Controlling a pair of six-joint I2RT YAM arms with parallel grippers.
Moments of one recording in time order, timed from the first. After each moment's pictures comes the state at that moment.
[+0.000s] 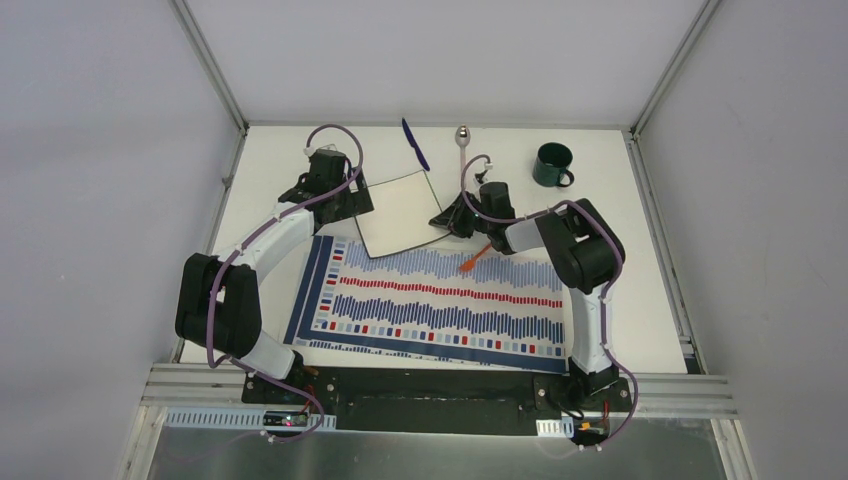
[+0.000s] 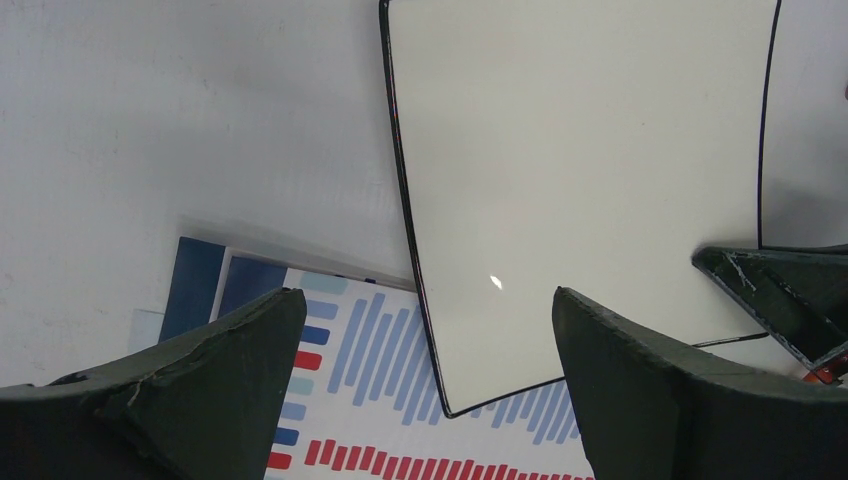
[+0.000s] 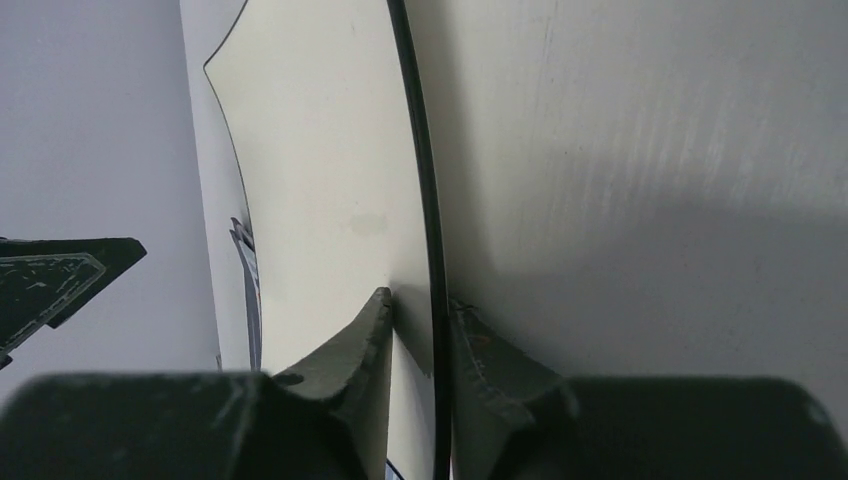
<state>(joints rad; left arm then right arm) -0.29 1.52 1.06 -0.26 -0.12 -0.39 0.48 2.12 1.05 0.55 -0.42 0.93</state>
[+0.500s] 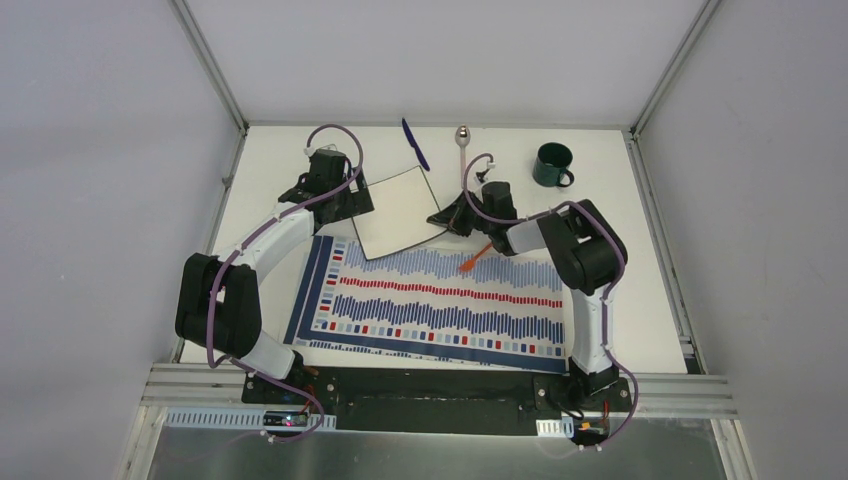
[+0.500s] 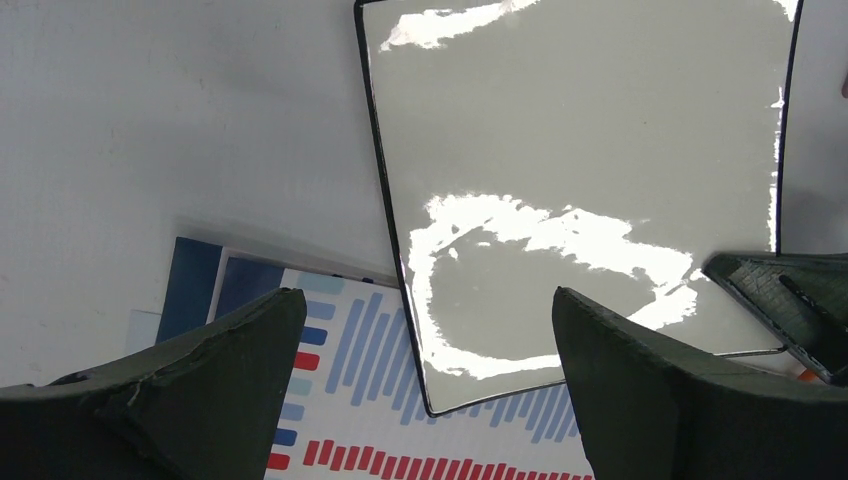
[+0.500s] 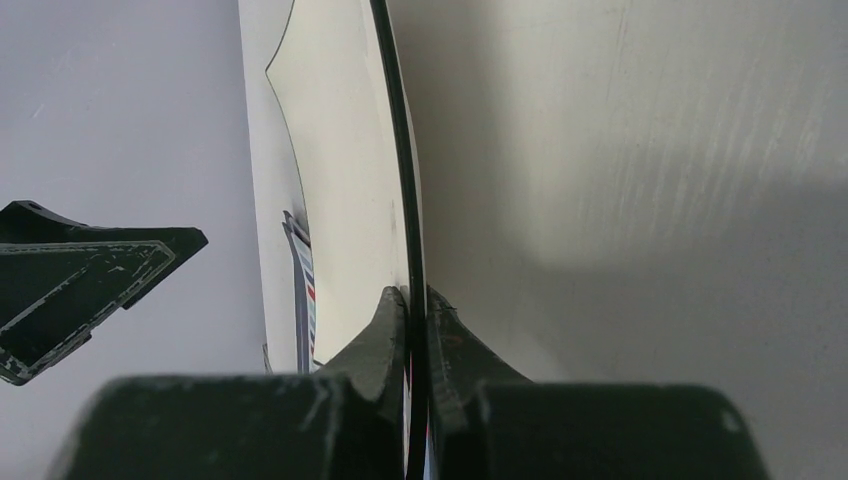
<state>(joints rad) -0.29 1.52 1.06 -0.26 -0.12 -0.39 0.48 2.11 1.04 0.61 -0.46 1.01</state>
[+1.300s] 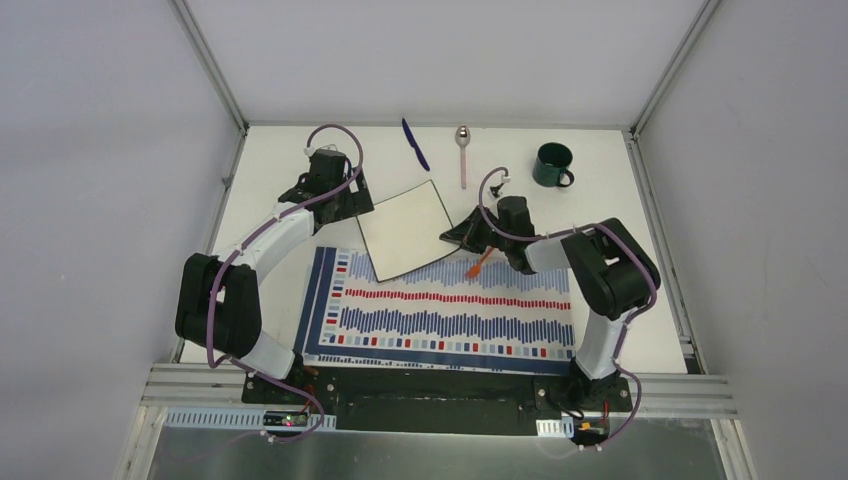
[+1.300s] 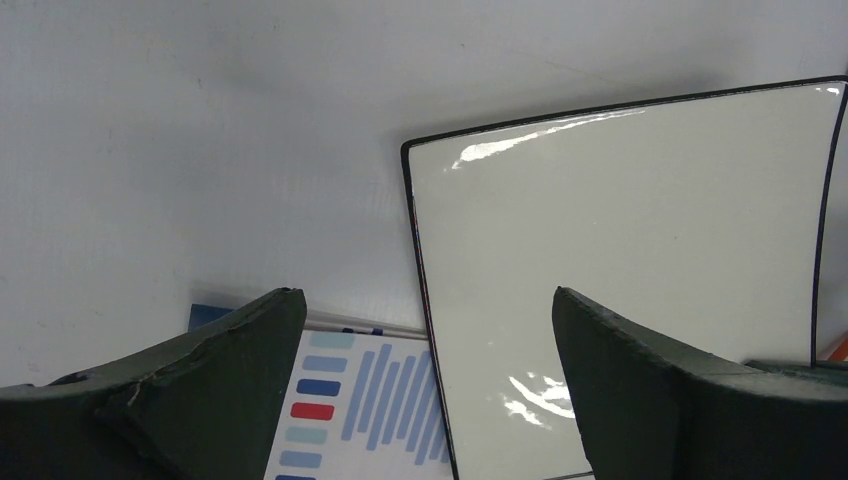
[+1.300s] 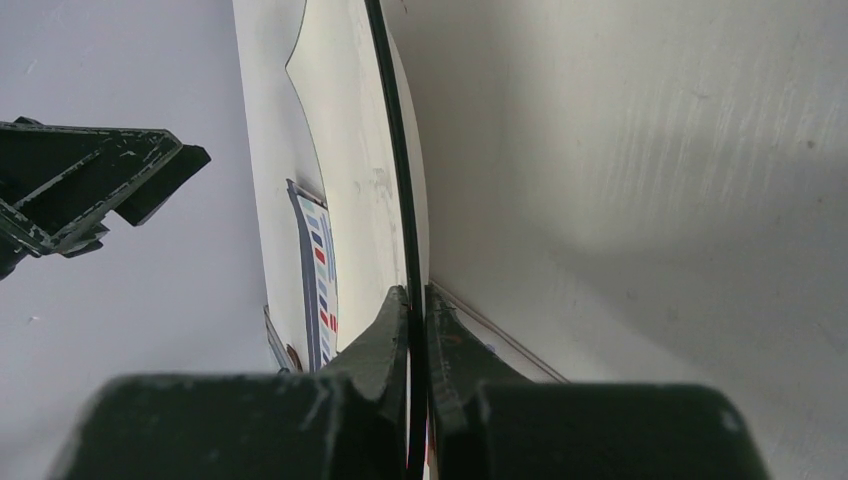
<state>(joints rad) -0.29 1.52 1.06 -0.26 -0.12 -0.39 0.47 1.87 0.78 0.58 -0.46 1.01</state>
